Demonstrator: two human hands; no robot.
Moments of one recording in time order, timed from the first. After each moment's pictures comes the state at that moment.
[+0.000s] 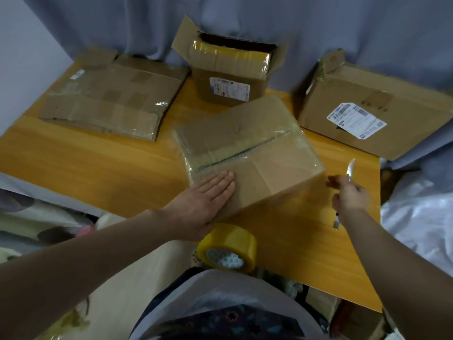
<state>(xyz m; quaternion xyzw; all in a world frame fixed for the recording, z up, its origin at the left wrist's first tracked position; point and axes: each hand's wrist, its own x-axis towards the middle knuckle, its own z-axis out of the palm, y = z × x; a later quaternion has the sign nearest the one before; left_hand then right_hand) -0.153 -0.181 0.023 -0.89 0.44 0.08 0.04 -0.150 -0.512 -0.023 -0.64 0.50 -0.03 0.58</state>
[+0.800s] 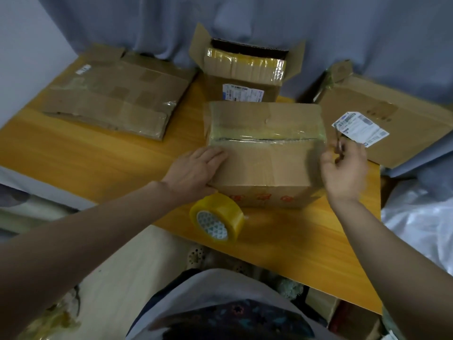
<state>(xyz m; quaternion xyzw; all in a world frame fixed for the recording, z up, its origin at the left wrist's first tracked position) -0.107 -0.158 0.035 -0.95 0.31 0.07 0.00 -0.127 -0.444 0.043 -0.90 0.23 -0.20 0.30</state>
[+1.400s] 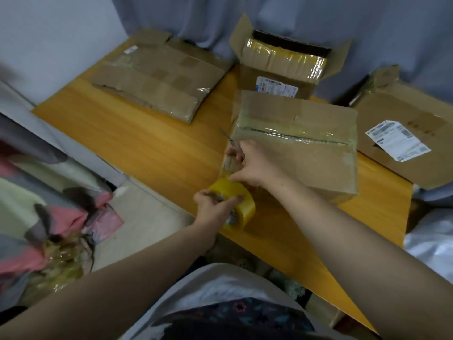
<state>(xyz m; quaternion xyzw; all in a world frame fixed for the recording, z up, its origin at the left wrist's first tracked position) -0.210 -0.206 0.004 -0.64 -0.40 0.16 -0.64 -0.111 -0.304 0.045 -0.91 -0.16 0.21 0.31</state>
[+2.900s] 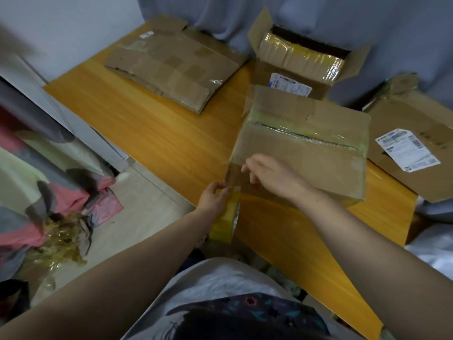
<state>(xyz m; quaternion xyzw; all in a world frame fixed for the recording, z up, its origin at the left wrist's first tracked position) -0.202 -0.197 -0.027 -0.69 -0.37 0.19 -0.59 -0.143 -0.325 0.061 -0.88 -0.15 0.28 0.35</state>
